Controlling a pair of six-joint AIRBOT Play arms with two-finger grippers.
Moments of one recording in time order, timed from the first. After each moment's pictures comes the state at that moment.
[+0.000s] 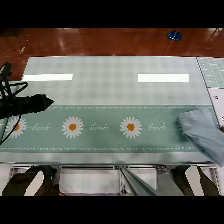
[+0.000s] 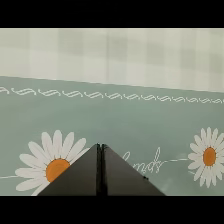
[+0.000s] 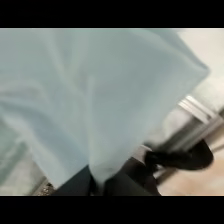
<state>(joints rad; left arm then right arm) 0.13 -0.73 0.75 1.01 -1.08 -1.42 -0.90 -0.77 0.93 -1.63 1.81 1.66</state>
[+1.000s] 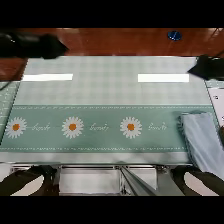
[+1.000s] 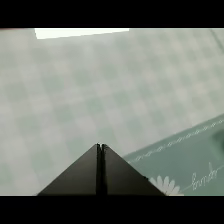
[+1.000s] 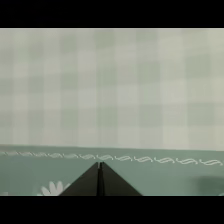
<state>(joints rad) -0.18 -1.14 1.43 1.07 -1.08 -1.43 -0.11 -1.12 1.32 -1.21 1.26 1.57</state>
